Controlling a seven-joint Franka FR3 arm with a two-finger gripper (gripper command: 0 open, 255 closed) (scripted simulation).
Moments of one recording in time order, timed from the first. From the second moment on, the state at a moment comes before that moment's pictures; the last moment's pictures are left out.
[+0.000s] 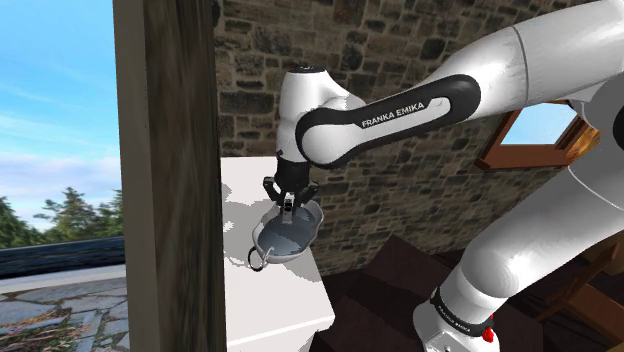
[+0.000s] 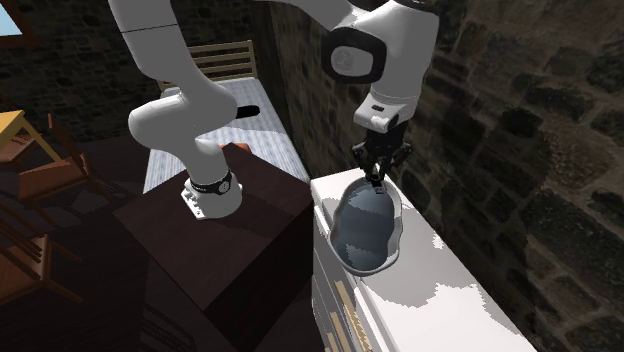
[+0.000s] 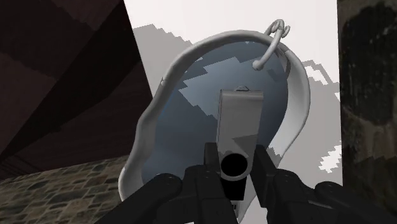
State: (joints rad) arm -0.25 -0.20 0.62 -2.32 0.12 2.15 1.13
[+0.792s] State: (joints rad) arm -0.30 -0.09 0.60 -2.35 0.04 2.29 1.12
